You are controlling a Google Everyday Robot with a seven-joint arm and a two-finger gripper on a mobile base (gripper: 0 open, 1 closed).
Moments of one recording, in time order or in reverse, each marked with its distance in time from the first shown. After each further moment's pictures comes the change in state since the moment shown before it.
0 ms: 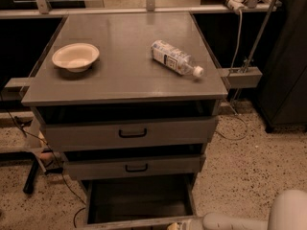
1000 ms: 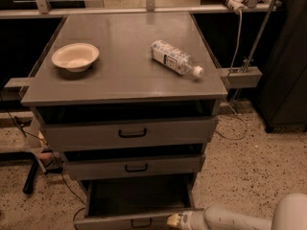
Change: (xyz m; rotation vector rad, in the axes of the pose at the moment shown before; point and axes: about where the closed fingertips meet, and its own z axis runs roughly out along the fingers) arm -0.038 0.008 -0.005 -0.034 -0.063 0.016
